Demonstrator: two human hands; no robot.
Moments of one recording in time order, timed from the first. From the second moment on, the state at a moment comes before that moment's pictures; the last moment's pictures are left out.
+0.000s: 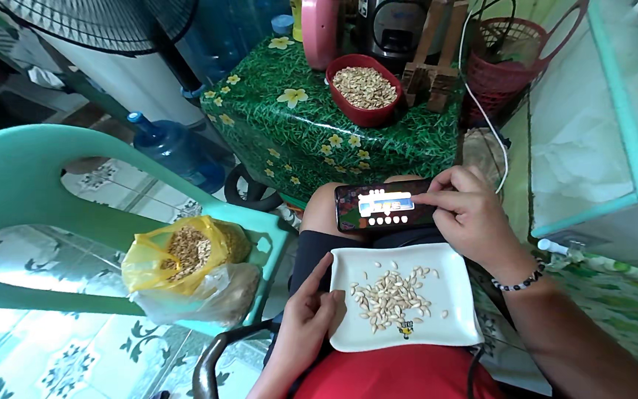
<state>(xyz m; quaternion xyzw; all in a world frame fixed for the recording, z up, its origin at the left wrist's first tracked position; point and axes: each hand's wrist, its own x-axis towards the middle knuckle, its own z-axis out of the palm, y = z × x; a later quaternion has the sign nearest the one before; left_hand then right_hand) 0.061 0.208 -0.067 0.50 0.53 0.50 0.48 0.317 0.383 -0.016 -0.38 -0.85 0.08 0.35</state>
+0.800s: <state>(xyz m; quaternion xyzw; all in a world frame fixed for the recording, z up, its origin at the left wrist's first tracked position) 0.061 0.207 -0.068 0.50 0.53 0.50 0.47 0.311 0.376 -0.021 -0.34 -0.88 0.08 0.33</state>
